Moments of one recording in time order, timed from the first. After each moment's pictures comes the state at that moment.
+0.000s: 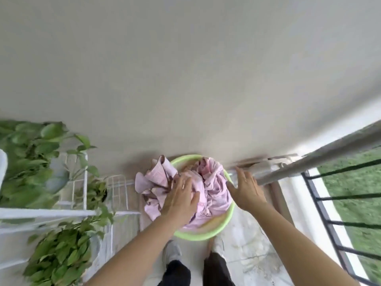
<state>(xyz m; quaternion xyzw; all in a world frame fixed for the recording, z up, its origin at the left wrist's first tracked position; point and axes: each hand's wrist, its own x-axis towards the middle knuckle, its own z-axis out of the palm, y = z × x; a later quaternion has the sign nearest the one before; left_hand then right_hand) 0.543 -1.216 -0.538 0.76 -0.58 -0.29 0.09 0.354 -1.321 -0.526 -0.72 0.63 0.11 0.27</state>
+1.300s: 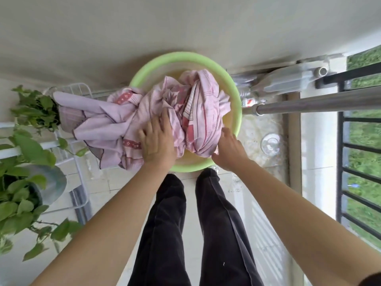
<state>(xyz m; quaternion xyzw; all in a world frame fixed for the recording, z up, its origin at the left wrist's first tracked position) 0.521 -1.198 -0.720 0.84 -0.50 -0.20 -0.11 0.331 -1.267 -0.749 -0.76 0.50 0.24 0.34</state>
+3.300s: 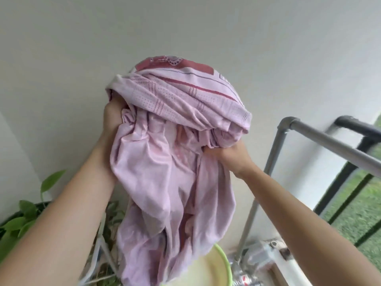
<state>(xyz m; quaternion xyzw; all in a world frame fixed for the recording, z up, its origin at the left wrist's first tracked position) 0.645 -1.154 -0.008 0.49 -0.35 -0.27 0.75 0.410 -1.239 -0.084 -0.71 0.30 -0.49 0.41</state>
